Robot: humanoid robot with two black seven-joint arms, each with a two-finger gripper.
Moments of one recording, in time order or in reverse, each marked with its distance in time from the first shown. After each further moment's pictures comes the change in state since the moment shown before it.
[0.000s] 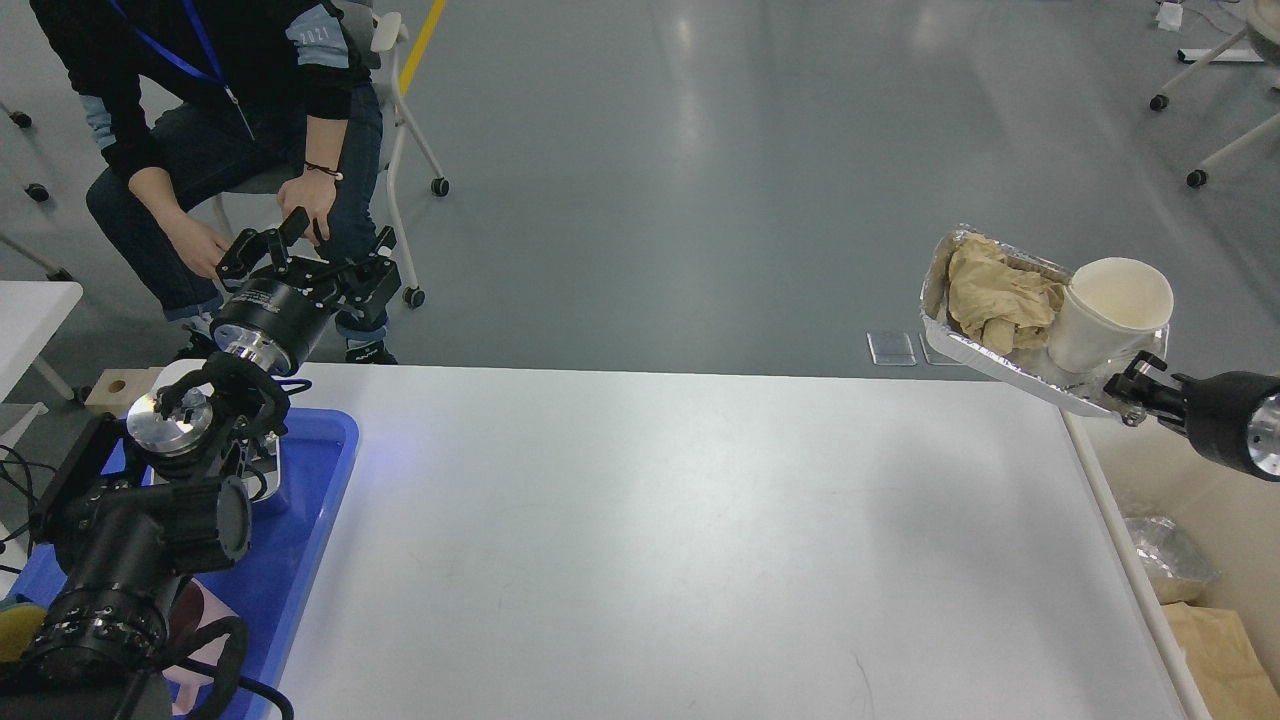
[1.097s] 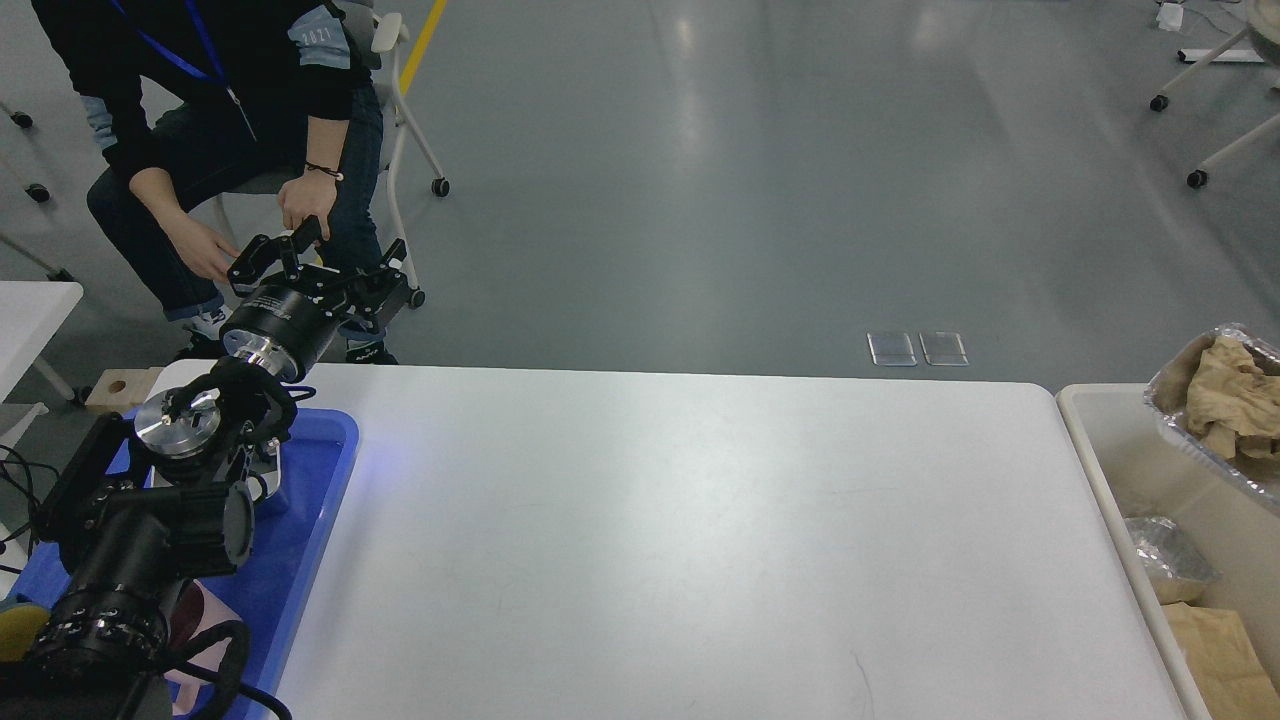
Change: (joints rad) left arm 0.003 0.000 0.023 0.009 0.035 0.004 -0.001; right arm -0.335 -0.109 -0.005 -0.071 0.240 -0.383 0.006
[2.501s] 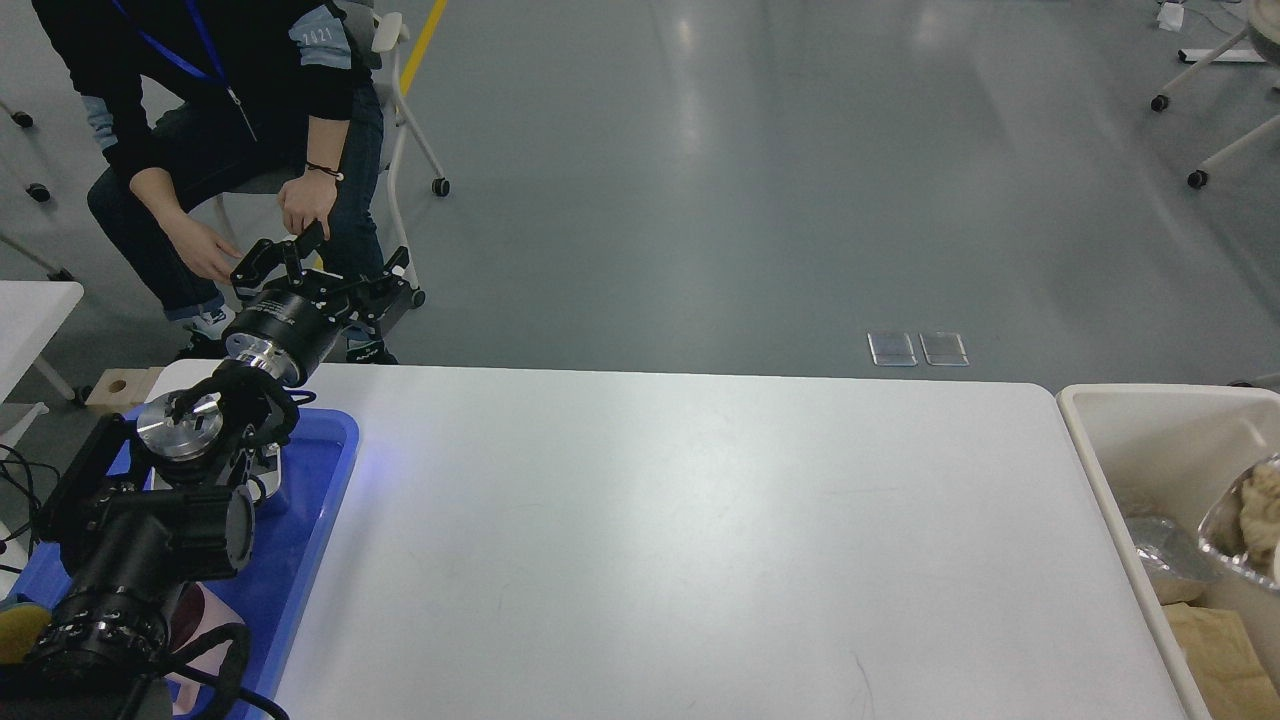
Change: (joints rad) left arm 0.003 -0.001 0.003 -0.002 0.030 0.002 -0.002; right arm -0.179 0.134 -0.003 -0.282 0.108 -0.064 0.022
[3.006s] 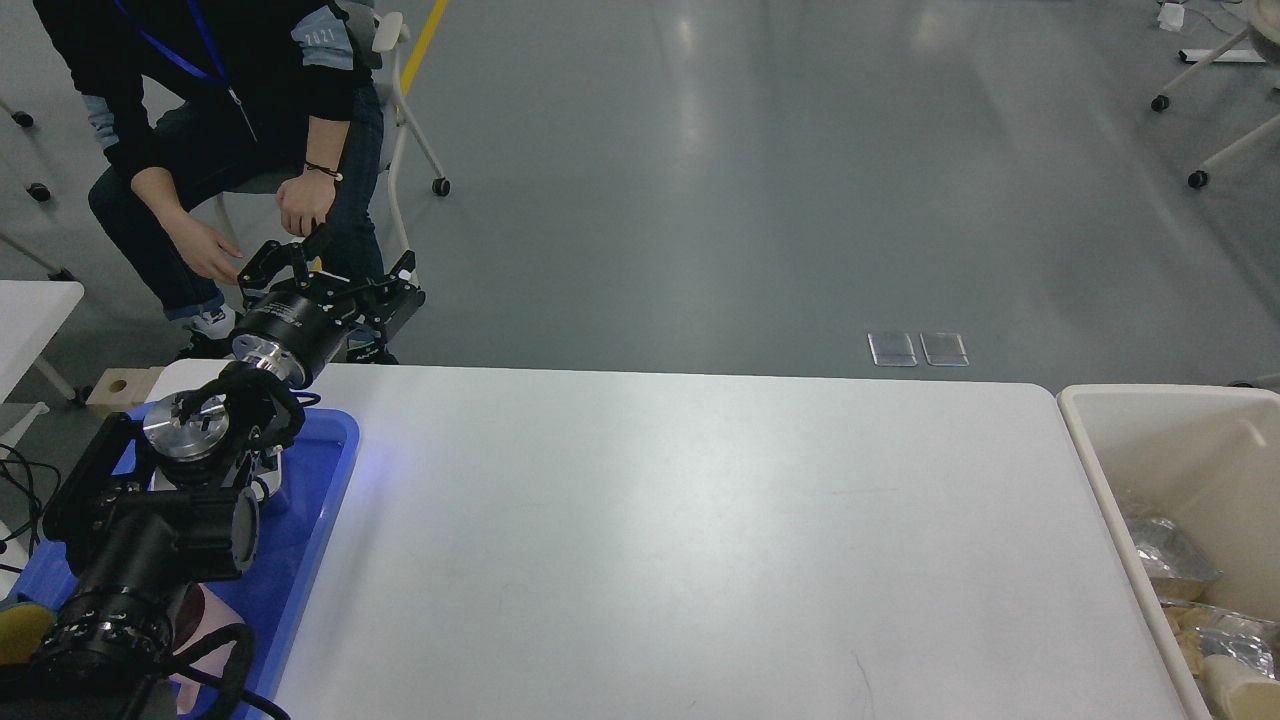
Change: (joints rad) left arm 0.000 -0.007 -0.001 0.000 0.025 0.001 0.000; right arm -0.025 0.223 0.002 -0.300 0.000 -0.117 0.000
